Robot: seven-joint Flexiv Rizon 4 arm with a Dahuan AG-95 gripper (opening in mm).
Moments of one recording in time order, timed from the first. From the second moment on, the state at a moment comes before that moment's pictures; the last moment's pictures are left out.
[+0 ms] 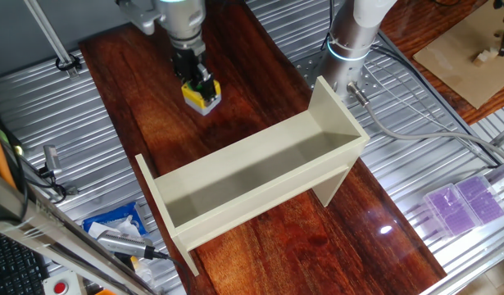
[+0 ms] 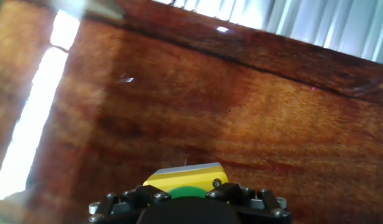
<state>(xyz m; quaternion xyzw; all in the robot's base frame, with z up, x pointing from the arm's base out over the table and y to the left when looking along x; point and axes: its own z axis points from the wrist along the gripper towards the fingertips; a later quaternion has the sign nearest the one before) 0.486 -0.008 0.181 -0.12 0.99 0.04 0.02</state>
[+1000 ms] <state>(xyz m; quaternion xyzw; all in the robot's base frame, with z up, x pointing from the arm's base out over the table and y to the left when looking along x) 0.502 -0.010 0.131 -0.09 0.99 0.04 0.01</state>
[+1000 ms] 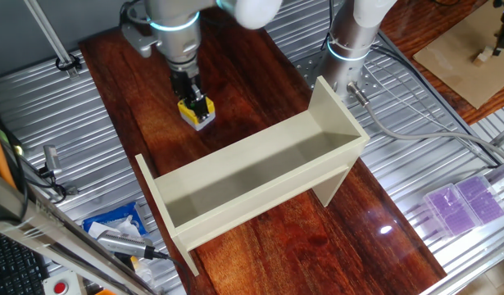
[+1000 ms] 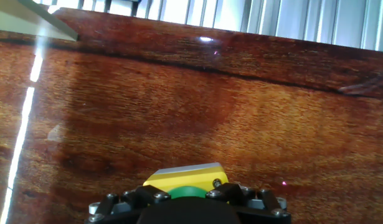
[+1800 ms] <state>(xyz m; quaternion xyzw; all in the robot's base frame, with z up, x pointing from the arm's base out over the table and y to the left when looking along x) 0.505 -0.019 0.069 -0.05 1.00 0.03 0.04</state>
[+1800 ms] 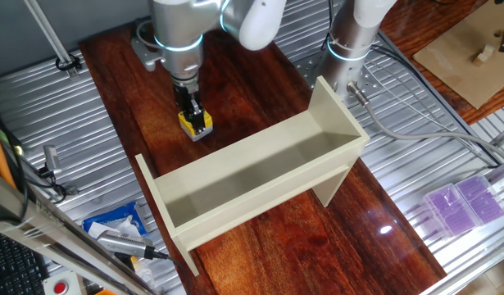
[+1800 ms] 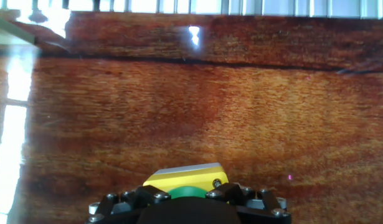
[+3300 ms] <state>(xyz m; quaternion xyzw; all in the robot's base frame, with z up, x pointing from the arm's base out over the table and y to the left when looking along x) 0.503 -0.022 0.051 -0.01 1.00 0.04 0.05</state>
